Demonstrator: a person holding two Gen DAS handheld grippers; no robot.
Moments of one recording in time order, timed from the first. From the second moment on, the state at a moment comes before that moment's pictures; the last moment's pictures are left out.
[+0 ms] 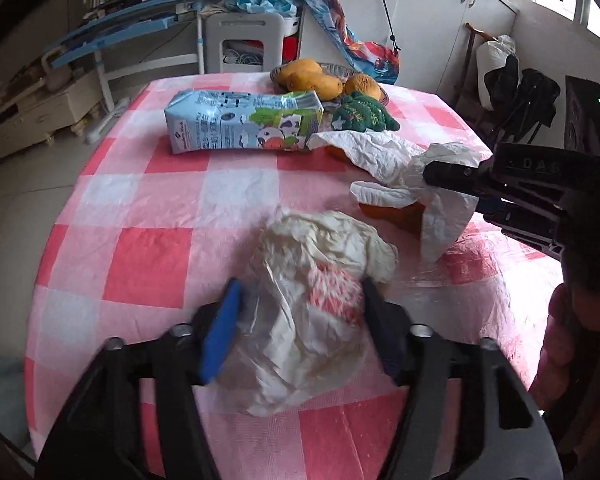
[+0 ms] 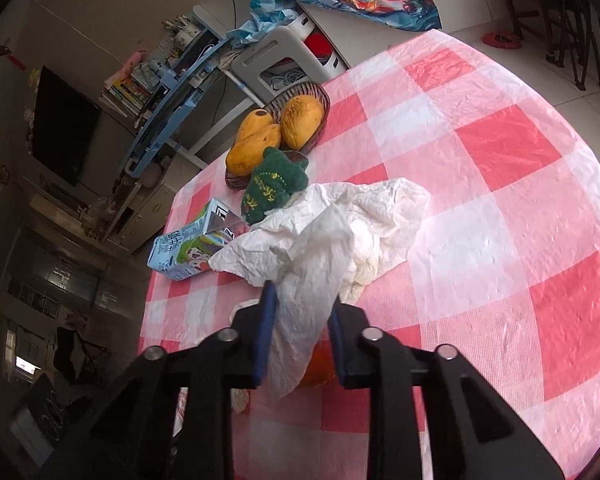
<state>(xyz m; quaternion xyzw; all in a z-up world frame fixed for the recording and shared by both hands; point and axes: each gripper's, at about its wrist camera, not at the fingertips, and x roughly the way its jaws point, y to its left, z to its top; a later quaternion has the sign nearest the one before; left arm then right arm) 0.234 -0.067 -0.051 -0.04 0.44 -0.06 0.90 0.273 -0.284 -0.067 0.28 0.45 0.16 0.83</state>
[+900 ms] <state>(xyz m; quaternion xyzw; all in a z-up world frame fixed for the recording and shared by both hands) 0.137 -0.022 0.001 -0.04 0.39 -0.06 0.92 0.137 -0.278 -0.007 0.26 0.38 0.28 0.84</state>
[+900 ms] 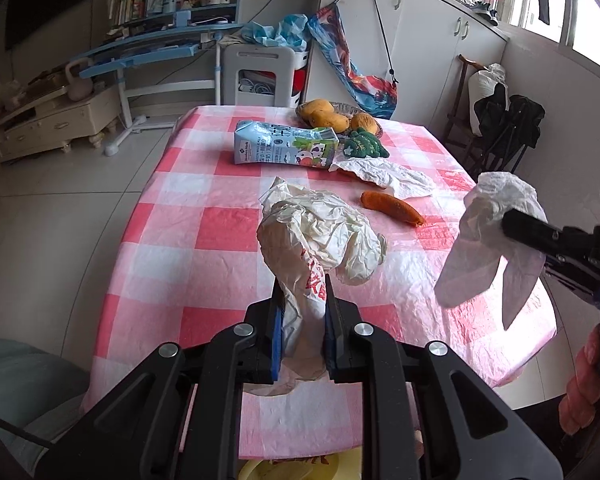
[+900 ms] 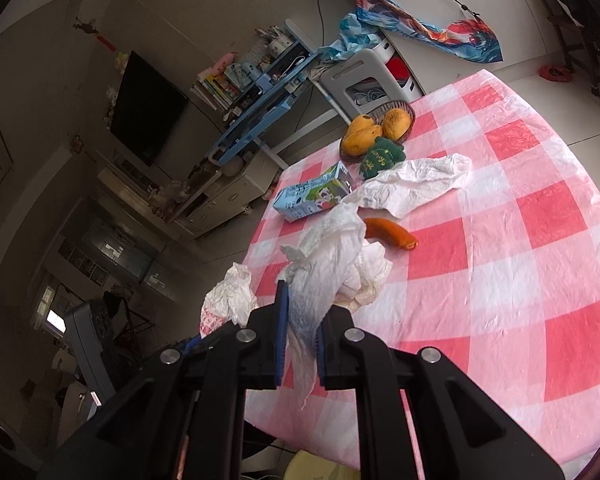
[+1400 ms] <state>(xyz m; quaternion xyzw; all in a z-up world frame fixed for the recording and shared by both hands) 0.111 -0.012 0.010 -0.05 0.39 -0.05 0.92 0.059 -0.217 -0.050 0.19 0.48 0.36 0.78</state>
